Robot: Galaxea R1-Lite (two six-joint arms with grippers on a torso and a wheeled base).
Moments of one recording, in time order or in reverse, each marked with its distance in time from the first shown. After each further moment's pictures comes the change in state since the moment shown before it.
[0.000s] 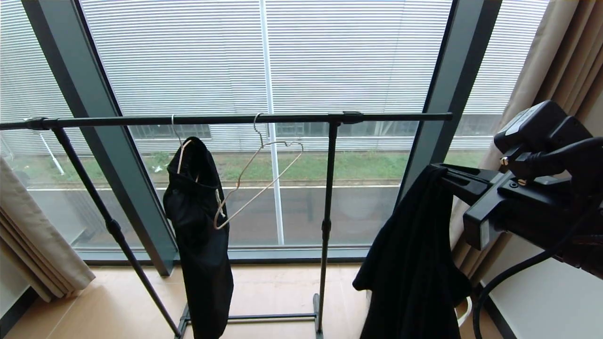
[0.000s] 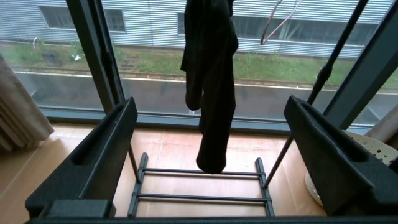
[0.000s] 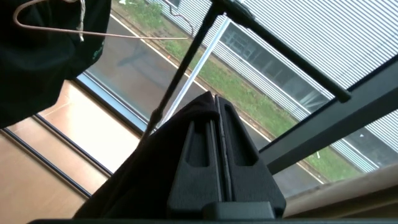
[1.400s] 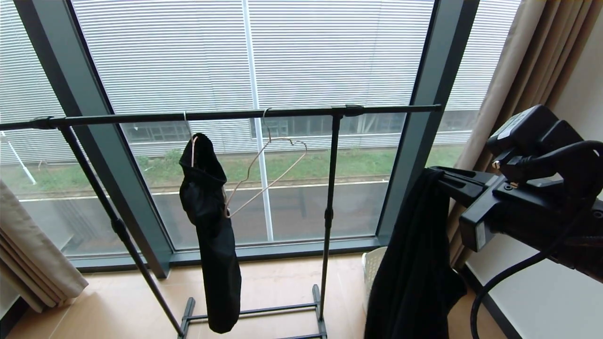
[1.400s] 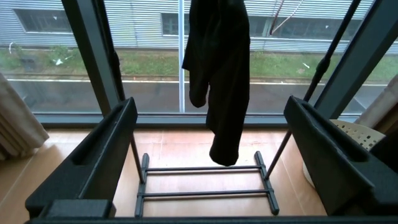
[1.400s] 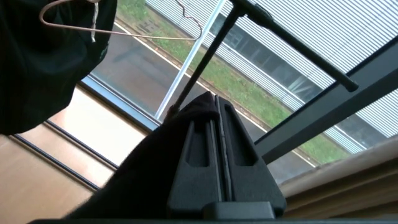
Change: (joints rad) left arm -0.001 0.000 0.000 0.001 0.001 -0.003; right arm 0.000 0.009 0.002 0.000 0.000 0.000
